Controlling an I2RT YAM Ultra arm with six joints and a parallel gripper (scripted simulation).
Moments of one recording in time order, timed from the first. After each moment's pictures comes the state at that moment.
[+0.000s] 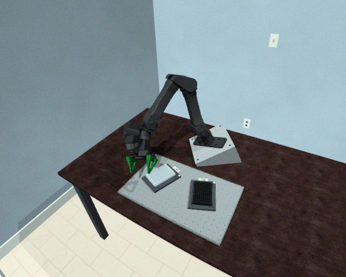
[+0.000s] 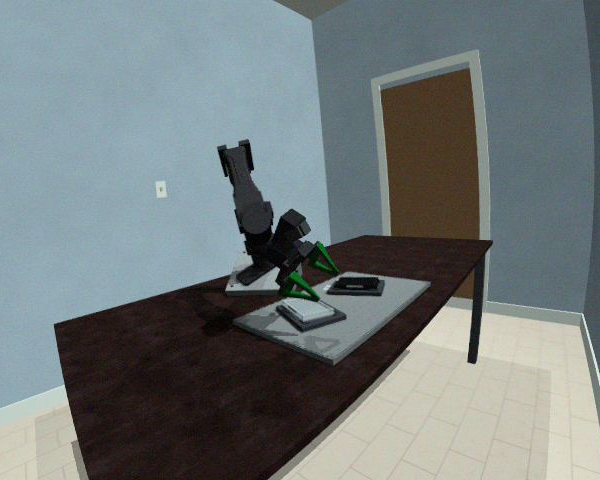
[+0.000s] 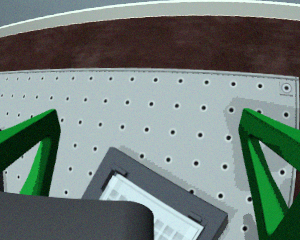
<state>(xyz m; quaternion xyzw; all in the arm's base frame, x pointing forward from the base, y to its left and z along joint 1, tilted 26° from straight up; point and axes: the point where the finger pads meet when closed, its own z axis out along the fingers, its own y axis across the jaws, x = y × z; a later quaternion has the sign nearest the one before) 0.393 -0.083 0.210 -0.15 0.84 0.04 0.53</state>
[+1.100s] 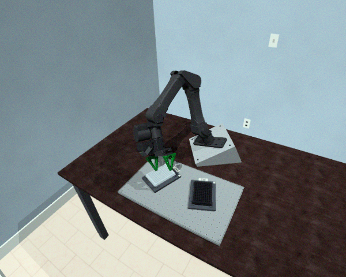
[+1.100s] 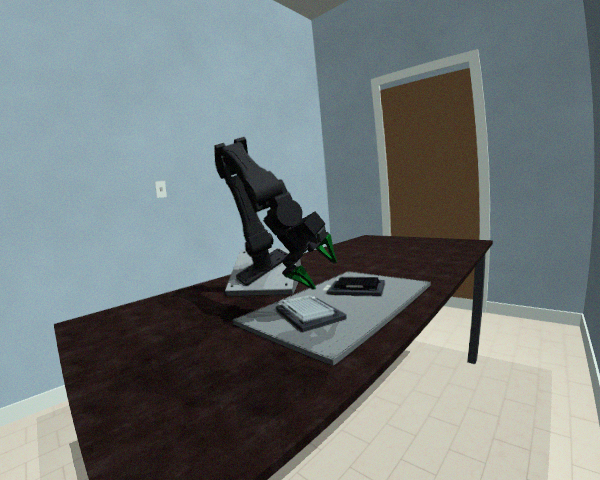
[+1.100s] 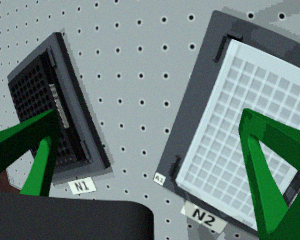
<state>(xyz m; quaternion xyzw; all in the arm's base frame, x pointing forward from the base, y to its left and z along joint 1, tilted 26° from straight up) 0.323 -0.021 0.161 -0.05 0.94 0.08 0.31</state>
